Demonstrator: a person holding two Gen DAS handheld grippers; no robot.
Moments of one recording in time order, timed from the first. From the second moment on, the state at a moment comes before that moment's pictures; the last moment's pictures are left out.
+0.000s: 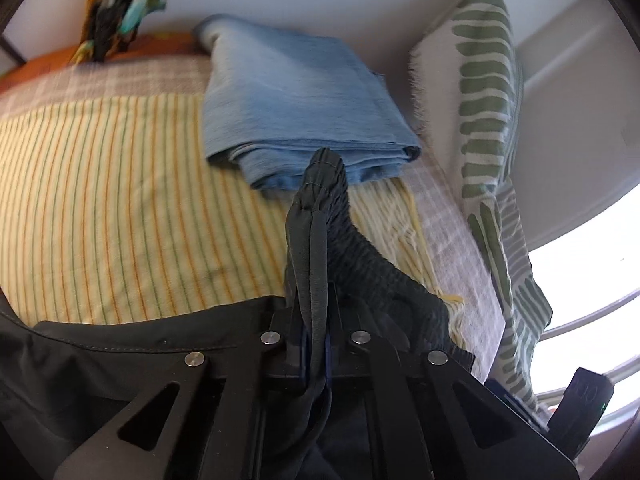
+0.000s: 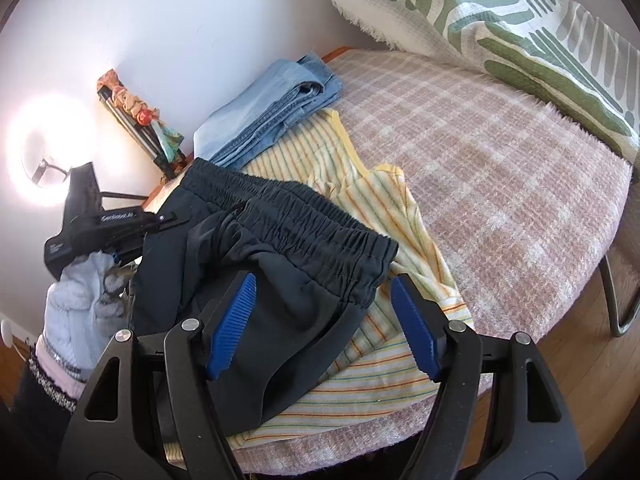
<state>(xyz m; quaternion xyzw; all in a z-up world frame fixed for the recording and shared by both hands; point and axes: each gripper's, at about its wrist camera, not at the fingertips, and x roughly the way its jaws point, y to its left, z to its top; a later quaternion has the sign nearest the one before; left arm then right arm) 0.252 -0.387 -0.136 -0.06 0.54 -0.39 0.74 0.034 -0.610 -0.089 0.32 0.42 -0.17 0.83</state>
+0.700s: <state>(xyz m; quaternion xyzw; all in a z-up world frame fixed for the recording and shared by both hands) 0.200 -0.415 -0.091 0.06 0.43 -0.40 0.80 0.025 -0.617 -0.081 0.34 0.39 -0.17 0.84</state>
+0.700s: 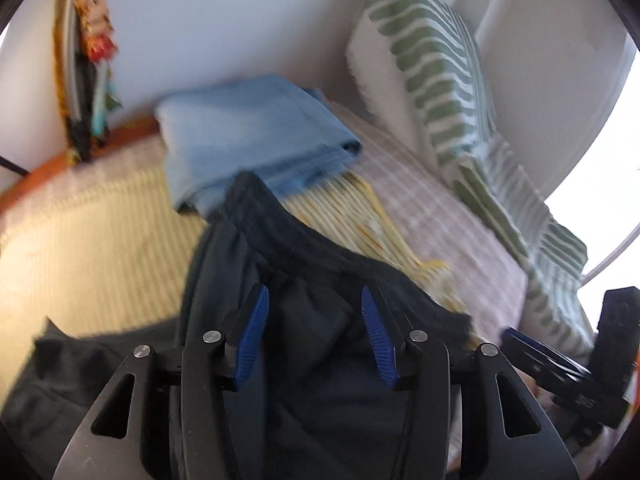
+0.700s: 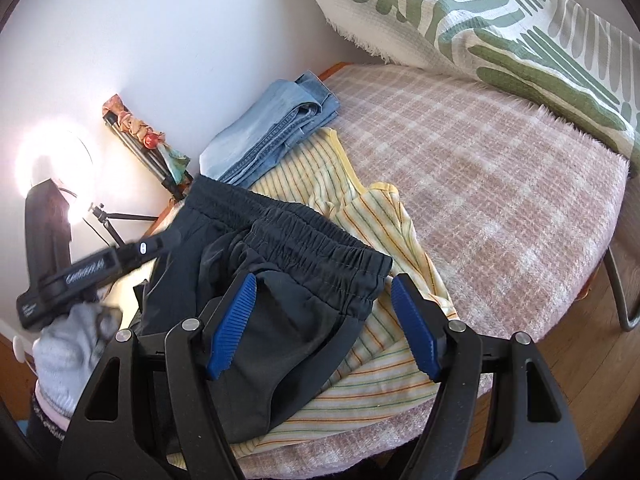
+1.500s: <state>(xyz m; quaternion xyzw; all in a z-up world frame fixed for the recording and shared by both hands) 0.246 -0.417 -0.121 0.00 0.50 -0.40 0.77 0.027 -0.619 -0.079 0.35 0.38 -0.16 0.84</state>
